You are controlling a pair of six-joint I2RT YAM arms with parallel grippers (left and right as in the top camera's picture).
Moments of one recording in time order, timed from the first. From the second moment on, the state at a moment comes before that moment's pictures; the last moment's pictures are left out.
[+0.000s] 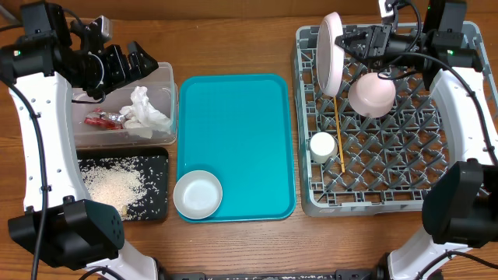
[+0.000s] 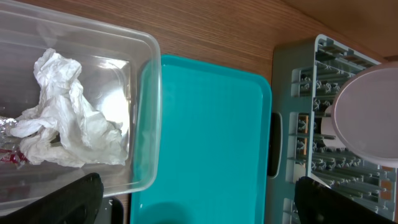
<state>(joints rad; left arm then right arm) 0.25 1.81 1.93 -1.26 0.55 -0.10 -0.12 1.87 1.64 -0.53 -1.22 0.41</state>
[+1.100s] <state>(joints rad) 0.25 1.81 1.93 -1.26 0.55 -0.10 -0.12 1.88 1.64 -0.67 -0.96 0.28</state>
